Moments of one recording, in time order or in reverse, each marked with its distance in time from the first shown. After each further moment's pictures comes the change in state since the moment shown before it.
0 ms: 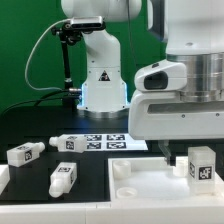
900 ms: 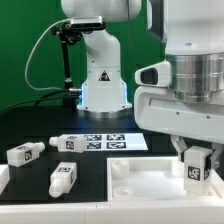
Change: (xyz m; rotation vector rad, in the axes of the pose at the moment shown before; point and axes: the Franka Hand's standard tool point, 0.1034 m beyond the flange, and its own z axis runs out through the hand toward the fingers) arm 0.001 0.001 0.000 0.023 -0.012 0.729
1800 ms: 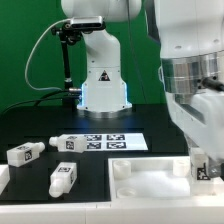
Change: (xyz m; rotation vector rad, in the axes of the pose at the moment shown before) arm -0.003 -0.007 0.002 0.059 -0.037 0.439
